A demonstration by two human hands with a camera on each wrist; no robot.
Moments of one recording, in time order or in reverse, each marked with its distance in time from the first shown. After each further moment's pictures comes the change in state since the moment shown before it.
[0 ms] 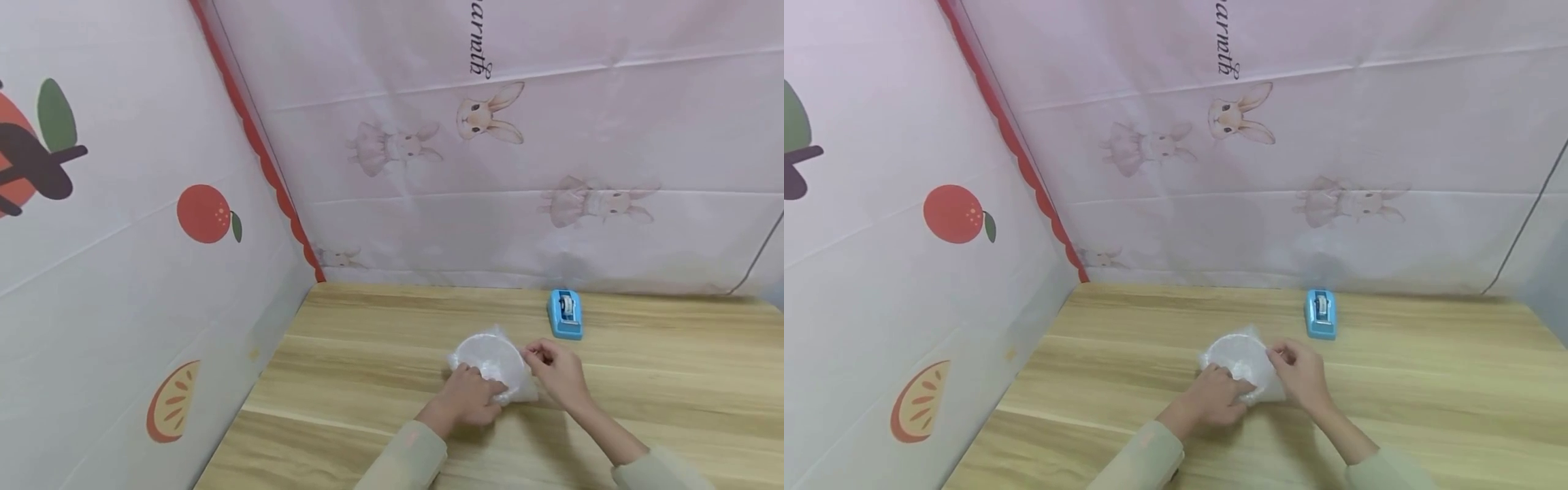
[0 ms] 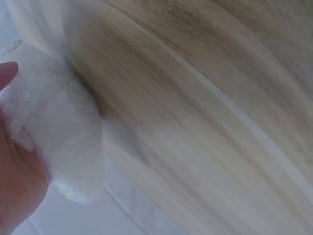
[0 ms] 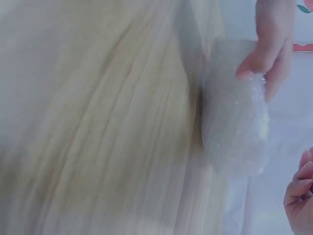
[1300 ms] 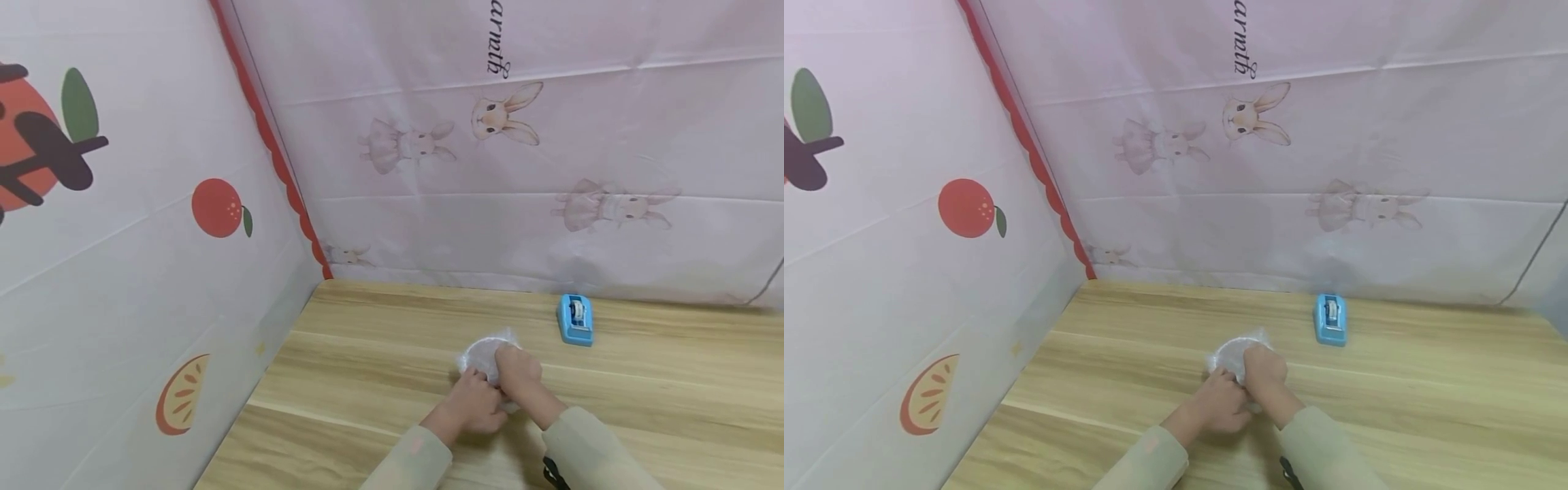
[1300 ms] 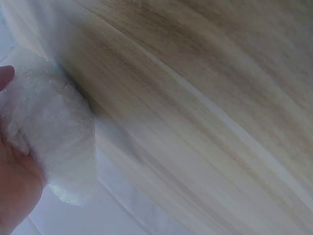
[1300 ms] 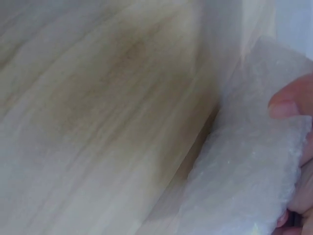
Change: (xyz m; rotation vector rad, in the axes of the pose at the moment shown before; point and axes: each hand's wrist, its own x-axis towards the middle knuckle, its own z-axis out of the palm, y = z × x) left_hand -0.008 0.001 0.002 0.192 0.096 0.042; right_hand 0.024 -0.019 0.068 -0.820 -0.362 0.019
